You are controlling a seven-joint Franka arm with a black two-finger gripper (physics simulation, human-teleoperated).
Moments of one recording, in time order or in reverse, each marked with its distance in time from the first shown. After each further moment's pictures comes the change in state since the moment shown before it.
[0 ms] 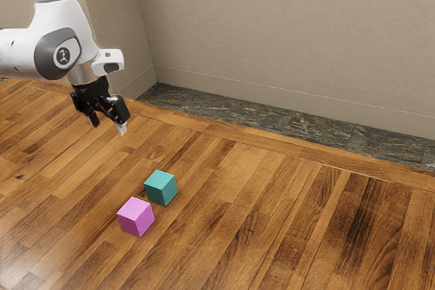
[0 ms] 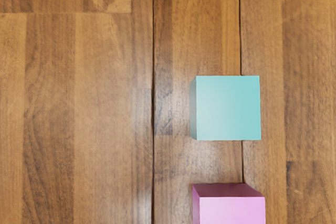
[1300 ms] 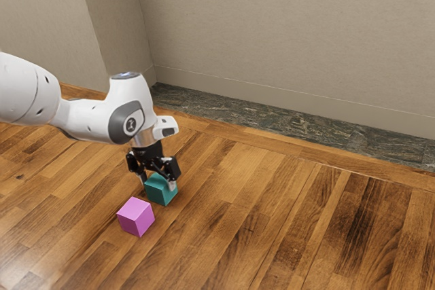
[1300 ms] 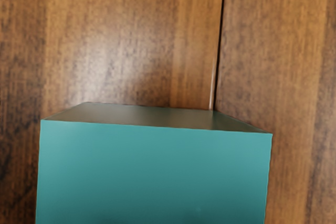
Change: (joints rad) arm -0.012 0.428 -0.106 0.015 -0.062 0.286 -0.133
